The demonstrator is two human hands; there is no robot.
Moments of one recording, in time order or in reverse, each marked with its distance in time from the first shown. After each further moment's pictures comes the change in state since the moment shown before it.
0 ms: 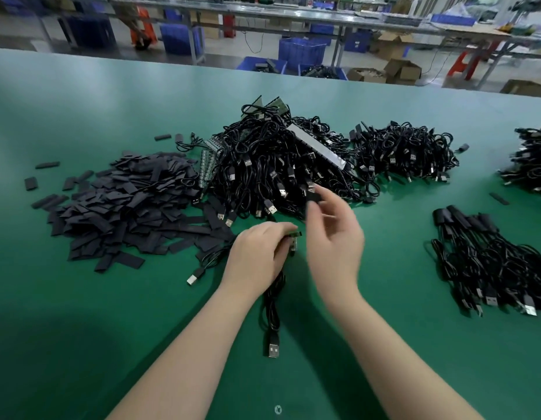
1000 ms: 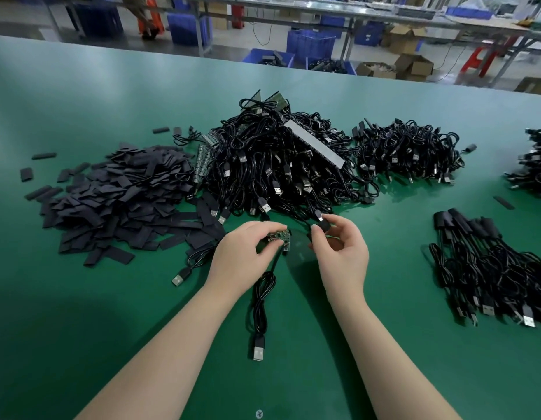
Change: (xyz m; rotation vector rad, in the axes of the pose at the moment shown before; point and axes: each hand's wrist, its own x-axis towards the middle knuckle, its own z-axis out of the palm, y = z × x) left_hand -0.003 -0.006 -0.001 -0.167 -0.029 -0.200; right_hand 0.011 0.056 -0.029 0.007 -0.027 0.251
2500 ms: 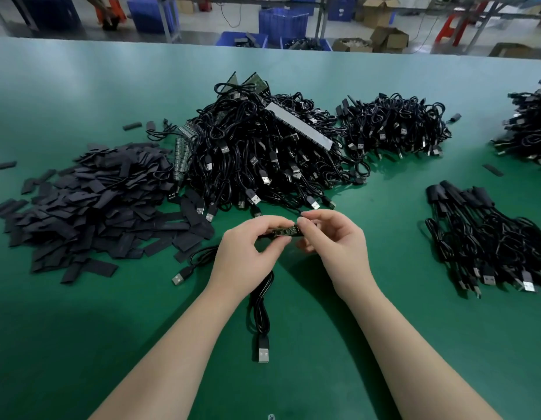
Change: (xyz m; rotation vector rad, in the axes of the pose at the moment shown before) left_hand -0.001 0.010 0.005 -0.275 -0.024 0.091; right_hand -0.006 -0.011 -0.009 0.171 -0.221 0.073
